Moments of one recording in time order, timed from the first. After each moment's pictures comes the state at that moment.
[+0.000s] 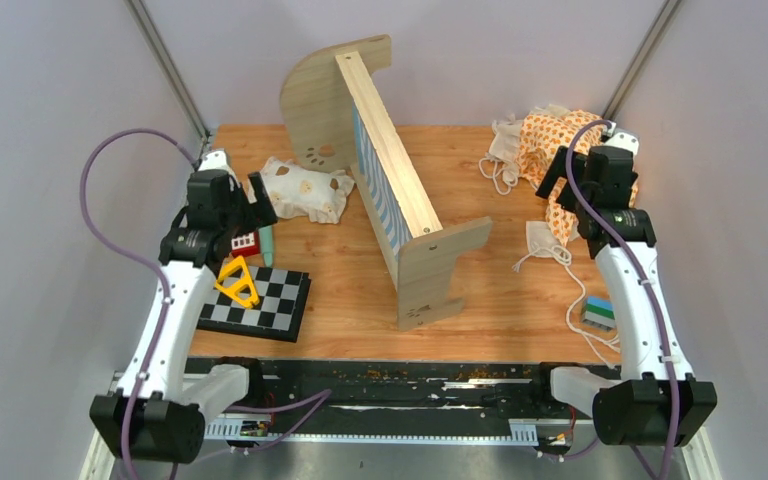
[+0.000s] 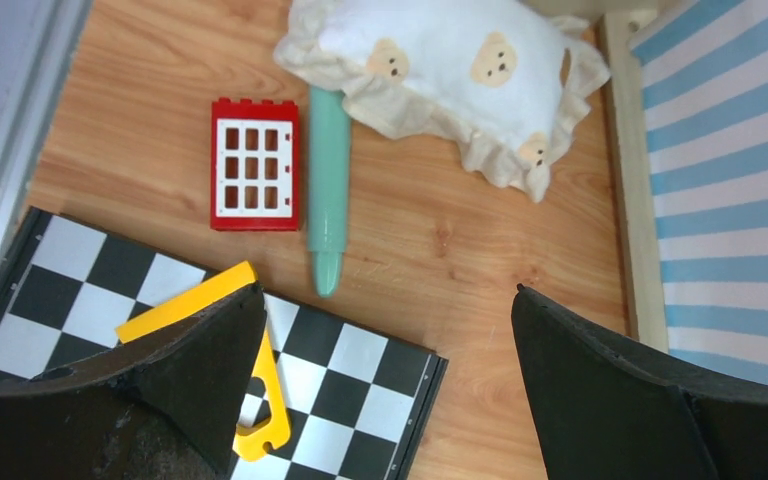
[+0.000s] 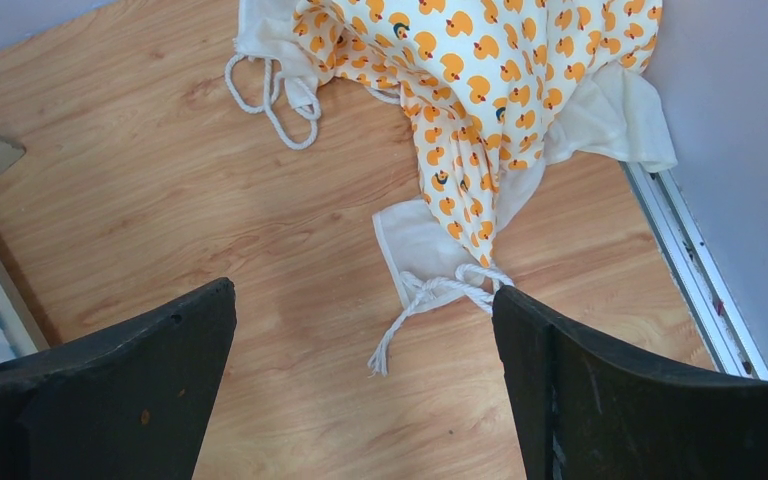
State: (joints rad) left arm -0.07 1.09 1.08 -0.64 -0.13 -0.34; right arm -0.01 1.15 1.21 -0.57 0.22 0.28
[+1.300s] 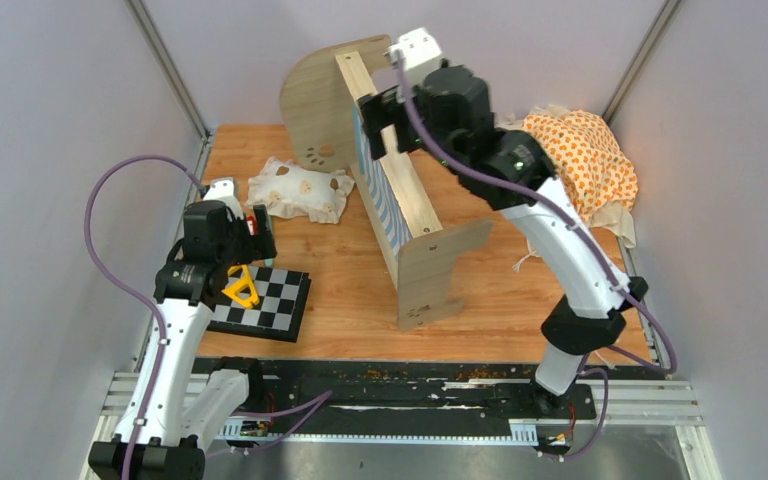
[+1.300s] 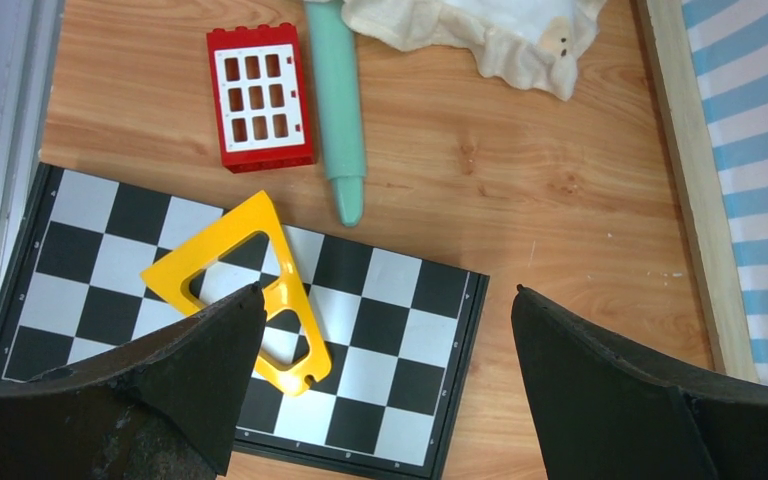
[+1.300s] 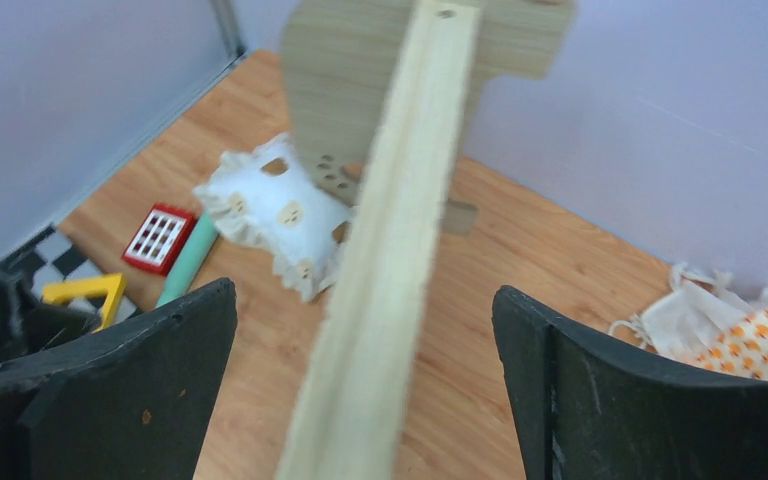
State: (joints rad) left arm -0.07 0.84 0.92 -0.71 -0.07 -0.20; right arm 0.81 1.73 2.36 -0.84 0.31 0.04
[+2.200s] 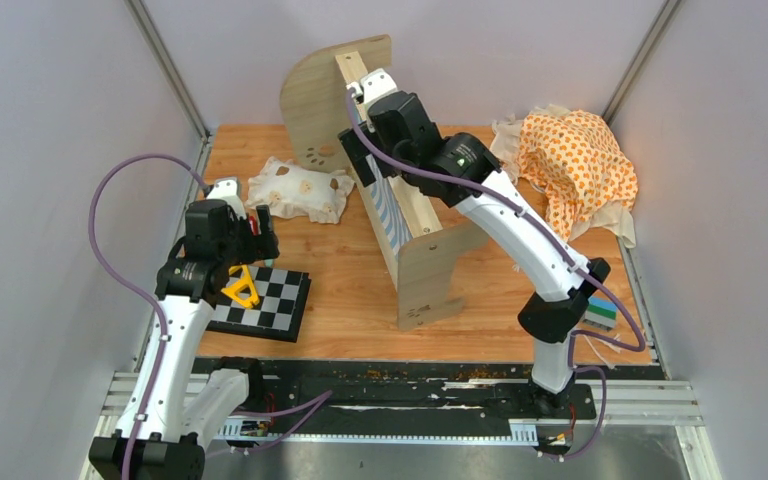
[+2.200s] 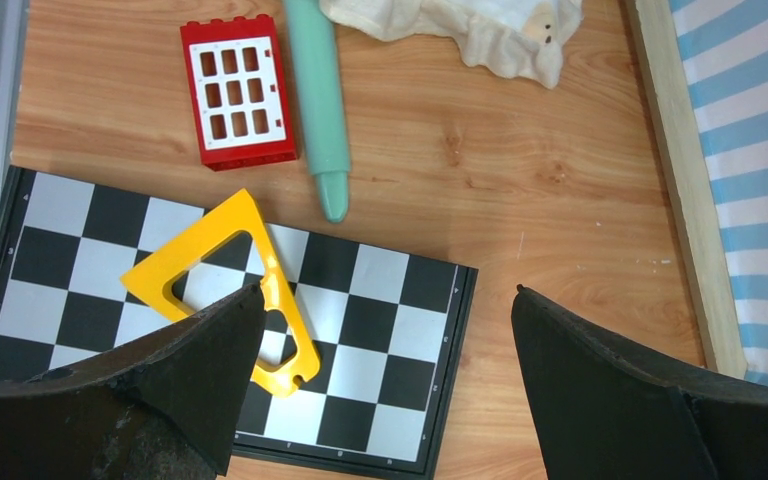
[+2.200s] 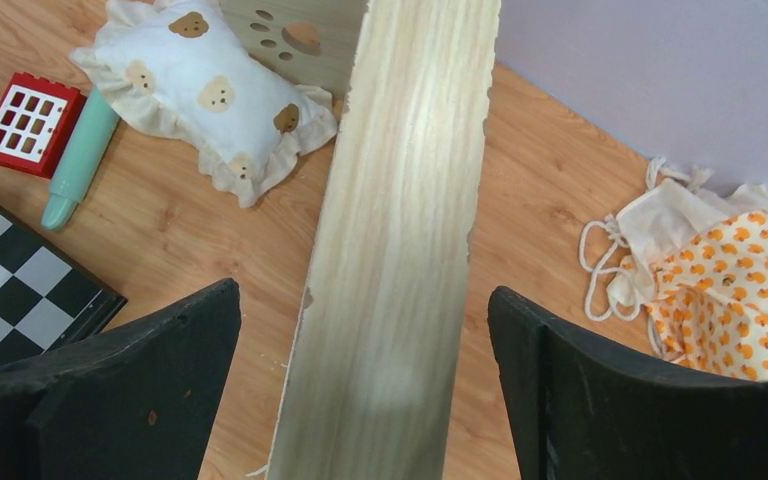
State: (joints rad) left arm -0.07 0.86 0.92 -0.71 -0.03 -0.20; right arm 0.90 1.90 2.37 -0.99 0.46 0.01
